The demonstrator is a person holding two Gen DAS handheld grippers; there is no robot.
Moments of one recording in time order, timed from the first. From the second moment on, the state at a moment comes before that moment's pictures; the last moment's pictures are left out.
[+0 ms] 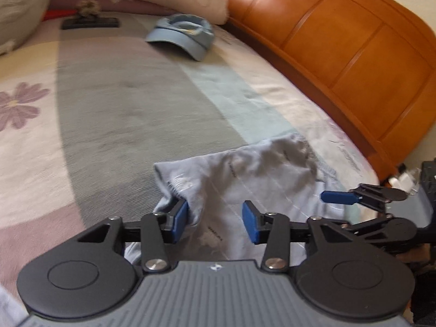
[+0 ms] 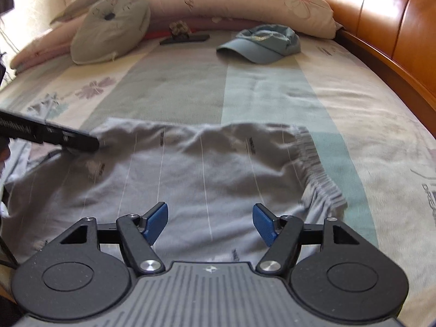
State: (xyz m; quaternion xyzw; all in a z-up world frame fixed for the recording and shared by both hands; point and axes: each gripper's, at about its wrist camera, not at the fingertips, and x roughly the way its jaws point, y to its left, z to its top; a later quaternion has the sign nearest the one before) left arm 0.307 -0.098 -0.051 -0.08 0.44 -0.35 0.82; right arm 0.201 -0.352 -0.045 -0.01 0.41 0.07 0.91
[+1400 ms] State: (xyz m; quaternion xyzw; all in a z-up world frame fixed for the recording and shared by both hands) left arm 0.334 -0.113 -0.026 -0.01 0.39 -0.42 0.82; right arm 0.182 -0.335 -0.037 0.01 0.41 -0.01 0.91
